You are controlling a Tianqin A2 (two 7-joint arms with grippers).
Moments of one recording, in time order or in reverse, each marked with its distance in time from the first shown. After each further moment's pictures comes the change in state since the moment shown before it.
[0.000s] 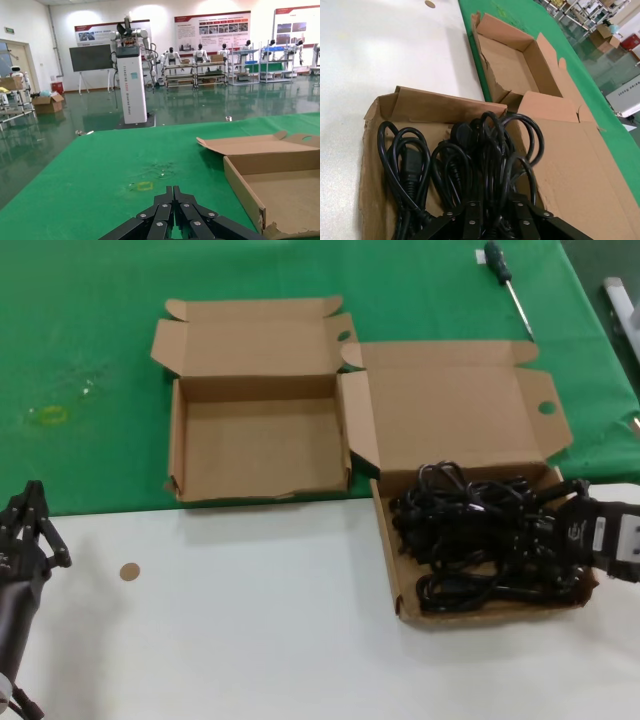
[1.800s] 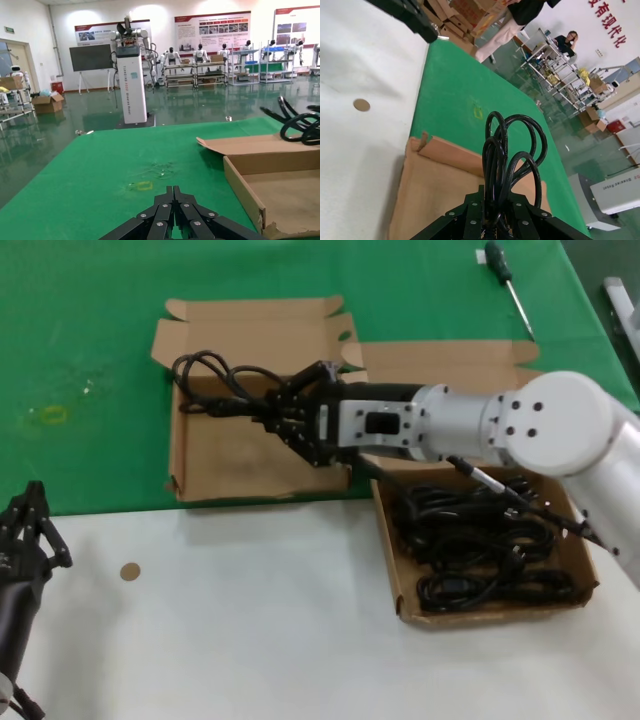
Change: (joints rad) left arm 0.000 0.000 0.000 0.000 0.000 0.000 0.000; right arm 0.587 -0.544 -0.346 -0.240 -0.364 0.042 0.115
